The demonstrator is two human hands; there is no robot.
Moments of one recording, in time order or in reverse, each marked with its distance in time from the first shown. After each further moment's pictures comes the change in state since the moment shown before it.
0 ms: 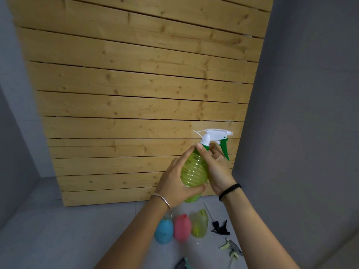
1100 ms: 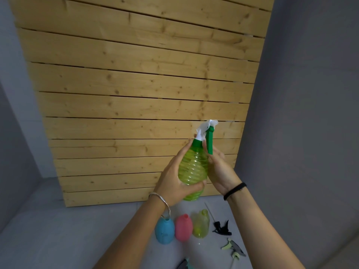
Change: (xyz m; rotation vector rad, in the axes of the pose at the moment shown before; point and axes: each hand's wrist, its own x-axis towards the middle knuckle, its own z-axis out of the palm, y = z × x) left_hand 0.001 0.001 -0.008 -0.135 -0.003 0.041; right_hand -0.002 -0.011 0.001 0.074 -0.142 0.061
